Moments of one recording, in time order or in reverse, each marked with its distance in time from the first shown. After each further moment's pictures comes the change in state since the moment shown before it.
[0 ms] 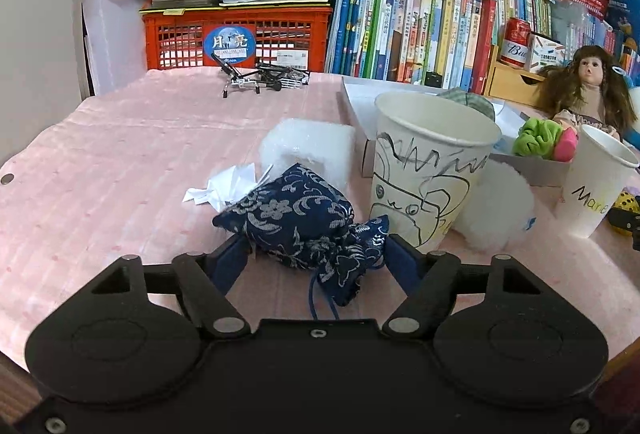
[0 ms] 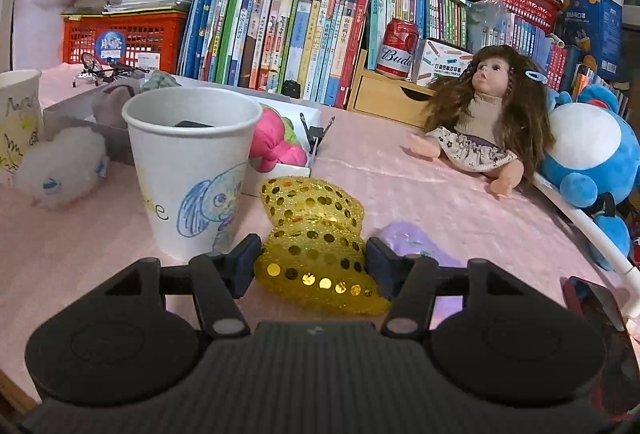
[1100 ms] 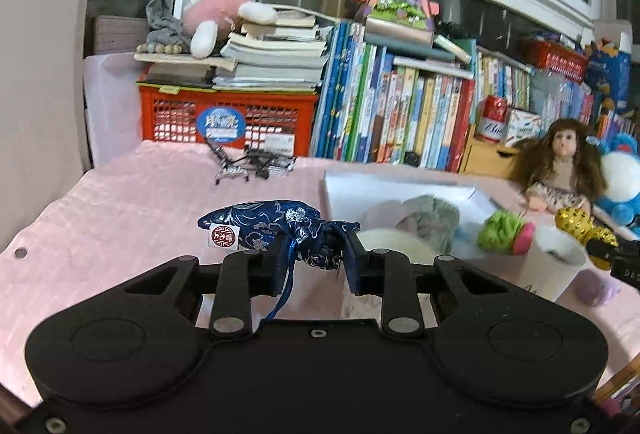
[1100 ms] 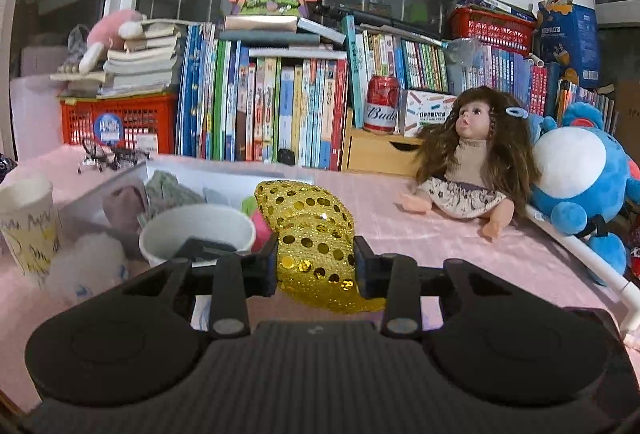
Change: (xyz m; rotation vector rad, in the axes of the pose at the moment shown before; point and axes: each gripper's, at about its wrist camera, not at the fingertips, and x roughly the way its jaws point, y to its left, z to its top) left arm -0.058 0.001 0.072 -0.024 -0.167 -0.063; right arm -0.031 -0.021 0.041 0.132 -0.154 0.024
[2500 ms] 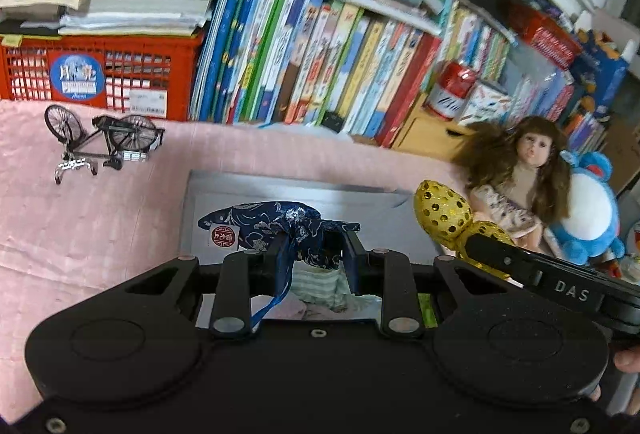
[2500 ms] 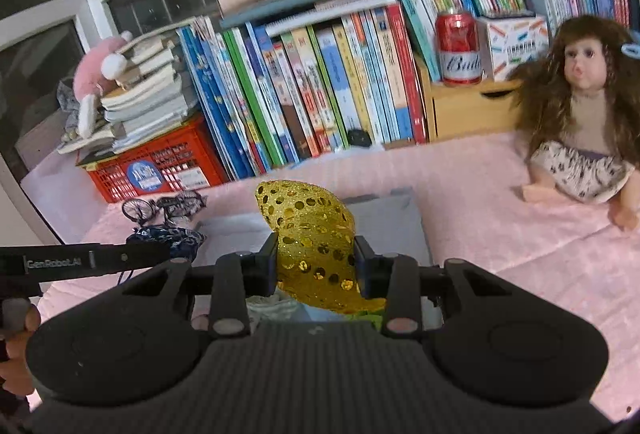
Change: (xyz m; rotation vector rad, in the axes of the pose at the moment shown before) left arm 0.205 -0.075 0.121 -0.085 0.372 -0.221; right arm 0.133 0.016 0.111 0.301 0.292 0.223
